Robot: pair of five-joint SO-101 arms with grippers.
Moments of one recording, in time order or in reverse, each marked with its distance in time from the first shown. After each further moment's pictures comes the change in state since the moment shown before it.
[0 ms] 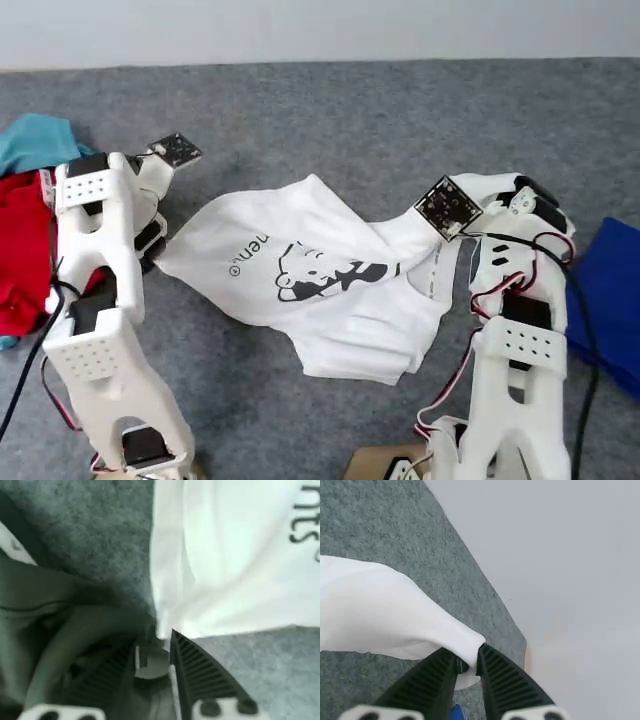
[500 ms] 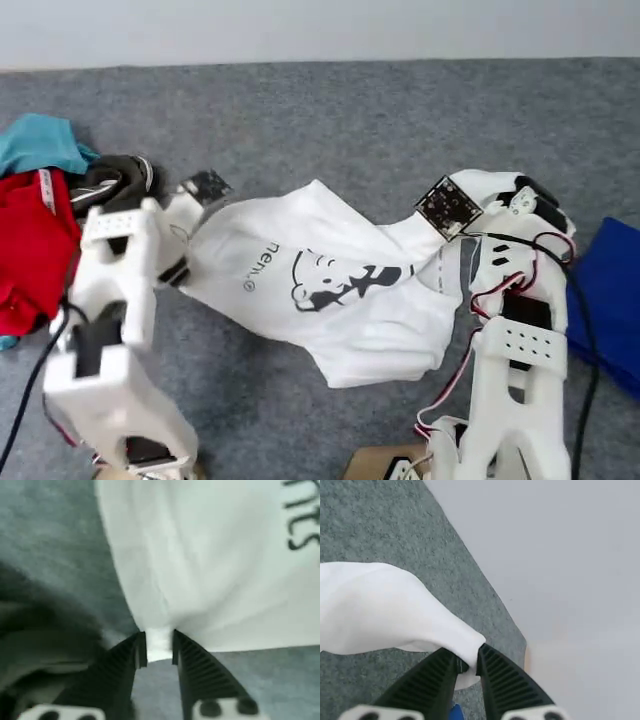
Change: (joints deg) left arm 4.0 -11.3 27.4 -20.7 0.0; right arm 0.0 0.0 0.0 0.0 0.0
